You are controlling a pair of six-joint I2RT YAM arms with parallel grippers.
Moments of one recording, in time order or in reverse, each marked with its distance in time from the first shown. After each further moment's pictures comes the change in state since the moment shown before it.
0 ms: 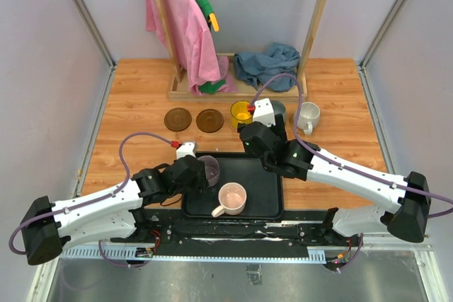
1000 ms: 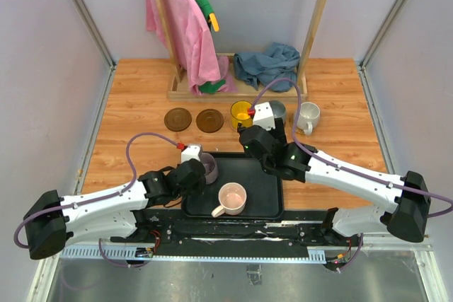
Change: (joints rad) left arm -0.028 0.064 -0.056 0.119 -0.039 0.067; right arm 0.000 0.002 -0.043 0.022 -0.003 0.023
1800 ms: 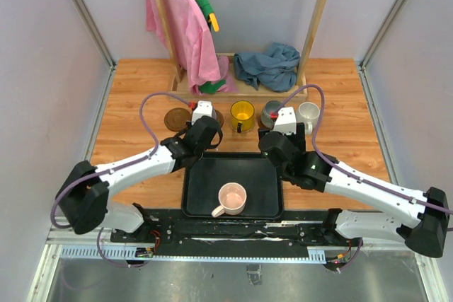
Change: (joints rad) left arm 0.190 0.346 0.343 0.180 -0.275 0.346; right arm -0.019 -0.179 -0.148 0.022 0.115 0.016
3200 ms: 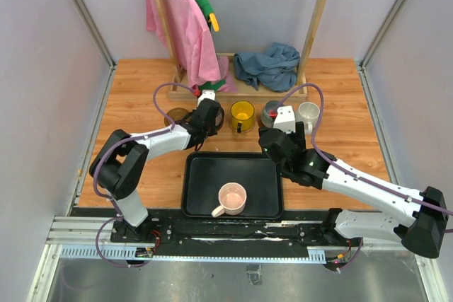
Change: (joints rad) left arm 0.224 0.387 0.179 0.179 0.223 0.045; right arm -0.057 0.011 -0.016 0.000 -0.050 -0.025
